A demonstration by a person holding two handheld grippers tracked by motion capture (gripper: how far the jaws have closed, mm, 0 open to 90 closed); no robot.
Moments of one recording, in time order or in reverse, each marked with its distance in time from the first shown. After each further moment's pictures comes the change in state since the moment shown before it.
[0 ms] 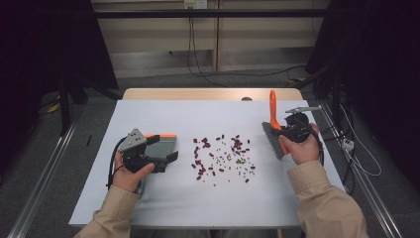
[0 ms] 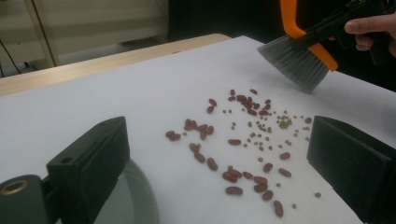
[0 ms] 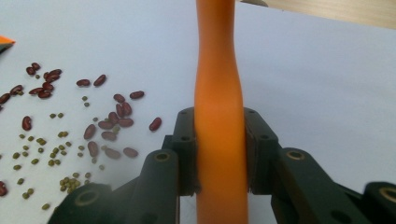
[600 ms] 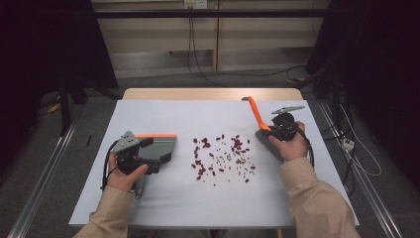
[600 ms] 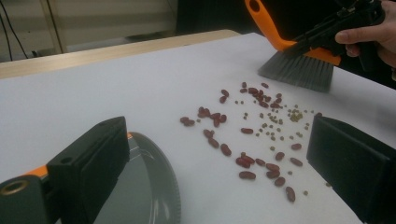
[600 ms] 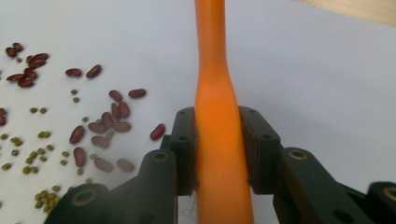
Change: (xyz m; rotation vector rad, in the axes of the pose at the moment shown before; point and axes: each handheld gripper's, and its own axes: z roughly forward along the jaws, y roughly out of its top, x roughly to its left) left arm 0.012 -0.011 -0.009 -0.002 0.018 -0.044; right arm 0.011 0.004 0.035 0.039 0.010 -0.092
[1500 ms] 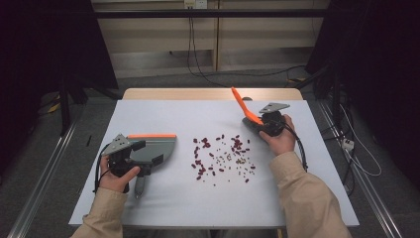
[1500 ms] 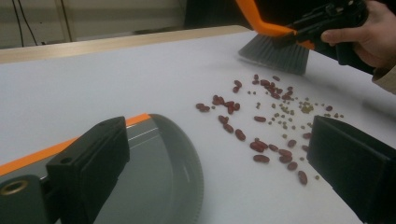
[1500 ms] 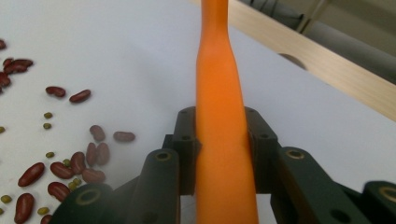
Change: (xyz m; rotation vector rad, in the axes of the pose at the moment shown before) left arm 0.015 -0.013 -0.015 0.013 0.031 -0.035; right arm 0.005 0.017 0.040 -0.135 0.001 -0.262
